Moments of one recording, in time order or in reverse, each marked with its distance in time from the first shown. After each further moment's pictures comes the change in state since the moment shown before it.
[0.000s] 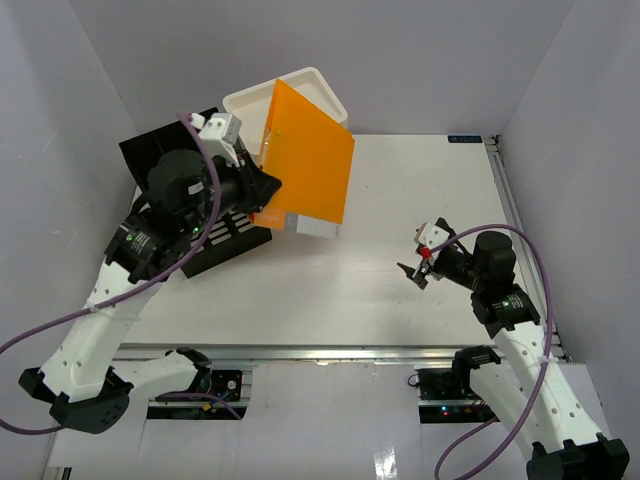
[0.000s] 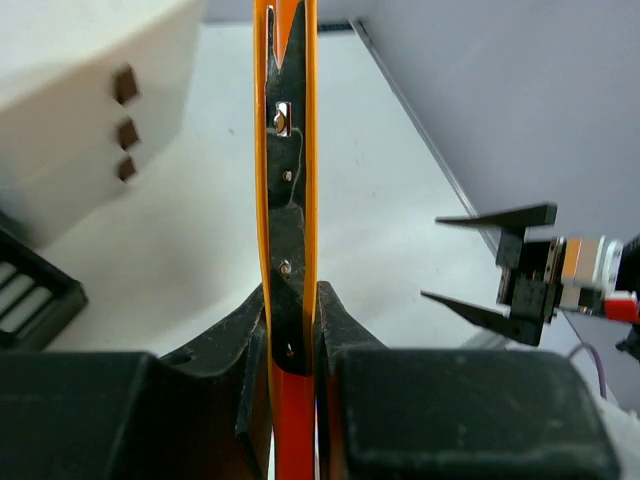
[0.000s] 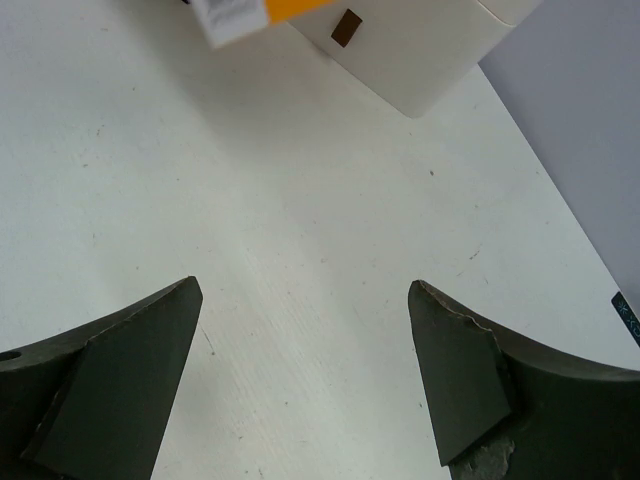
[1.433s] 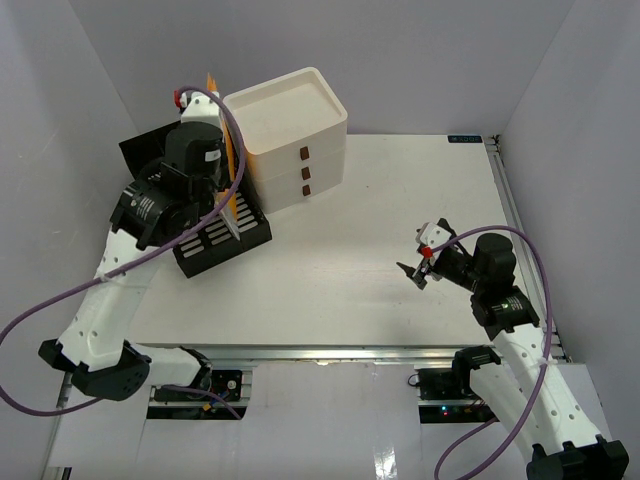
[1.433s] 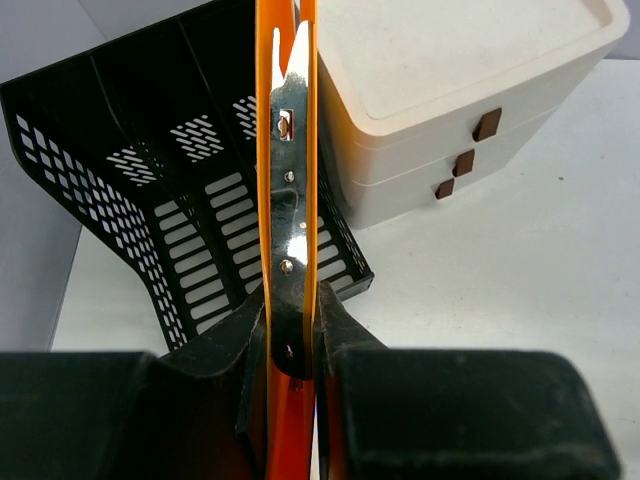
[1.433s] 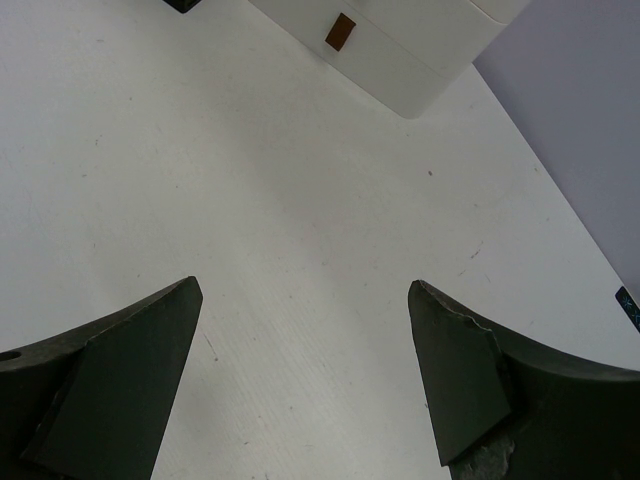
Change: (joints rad) left arm 0.023 0.165 0.328 -0.363 -0.679 0.174; right arm -0.001 -0.017 -0.027 0.036 0.011 0.041
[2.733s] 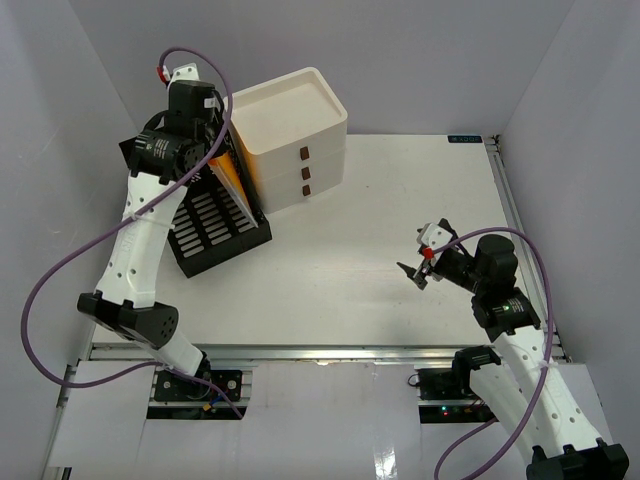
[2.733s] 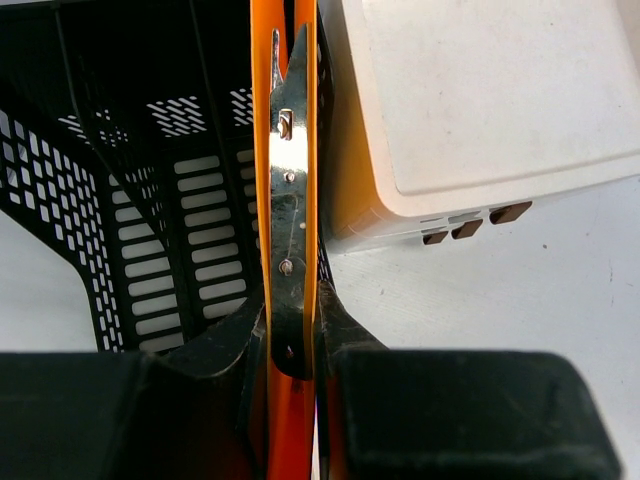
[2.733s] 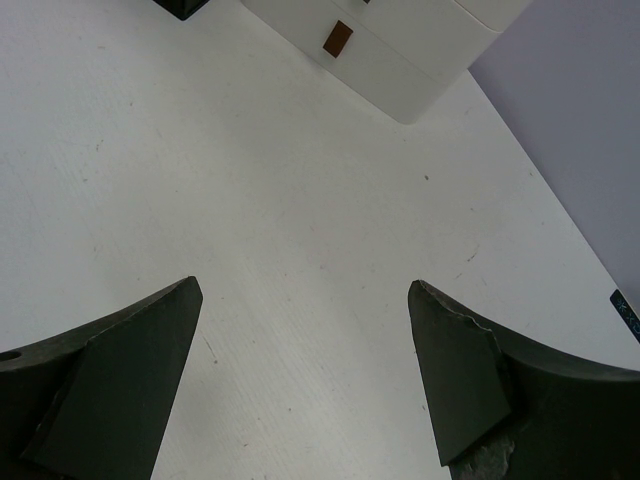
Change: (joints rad) left arm 0.267 0.315 0.241 -0.049 0.193 -0.187; right arm 0.000 -0.017 0.000 0.000 -0.002 0.005
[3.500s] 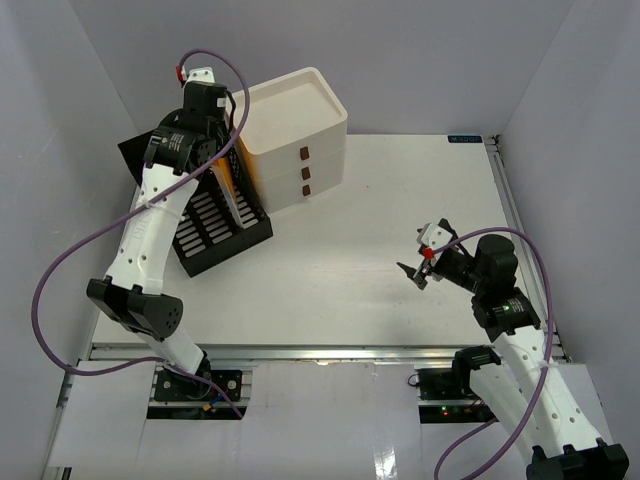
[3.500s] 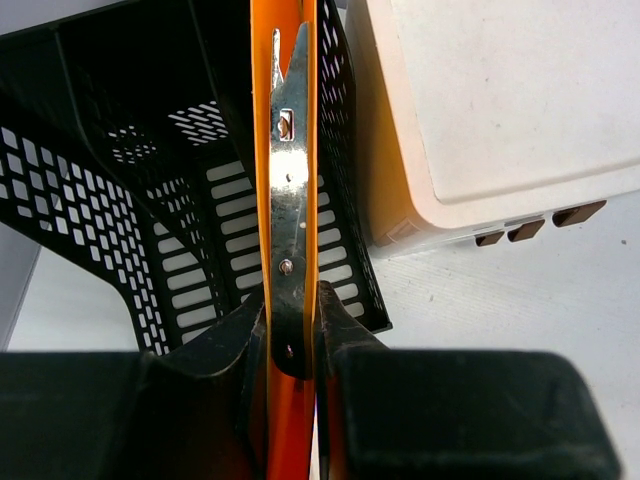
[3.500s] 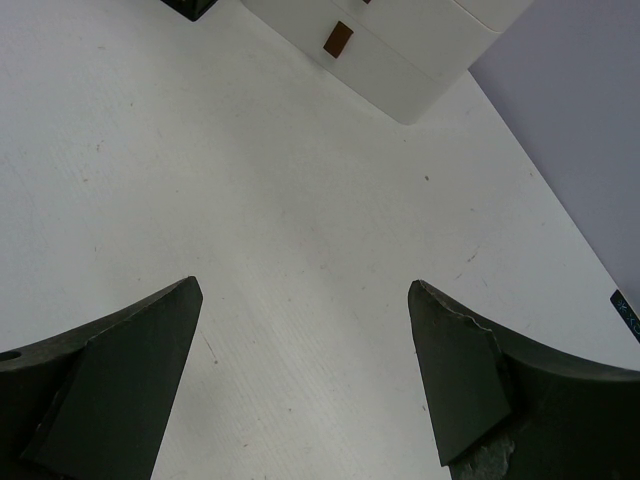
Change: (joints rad) left arm 0.000 0.054 -0.038 0.044 -0.050 0.106; right arm -0.001 0.000 0.000 0.000 -0.001 0.000
